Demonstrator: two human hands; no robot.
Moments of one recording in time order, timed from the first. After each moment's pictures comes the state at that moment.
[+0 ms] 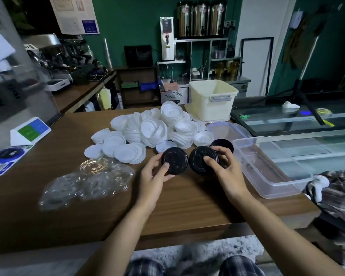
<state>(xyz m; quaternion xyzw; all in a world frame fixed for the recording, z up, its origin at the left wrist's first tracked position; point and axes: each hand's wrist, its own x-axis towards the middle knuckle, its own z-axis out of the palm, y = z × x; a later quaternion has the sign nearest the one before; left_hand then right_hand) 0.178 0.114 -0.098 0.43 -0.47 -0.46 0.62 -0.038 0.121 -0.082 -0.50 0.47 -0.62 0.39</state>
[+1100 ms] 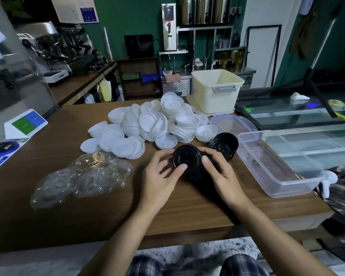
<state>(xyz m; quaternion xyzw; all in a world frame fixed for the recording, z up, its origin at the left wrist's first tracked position) 0.162 0.129 -0.098 0.40 -0.56 -0.38 0.62 -0.025 0.130 -0.094 -0.64 0.42 -0.55 0.35</state>
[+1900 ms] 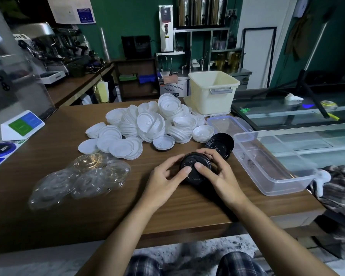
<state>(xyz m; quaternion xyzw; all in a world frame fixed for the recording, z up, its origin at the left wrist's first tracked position) 0.160 0.125 -0.096 0.41 -0.64 -0.42 0.49 -0.031 0.135 -0.090 -0.60 0.38 -0.56 0.43</state>
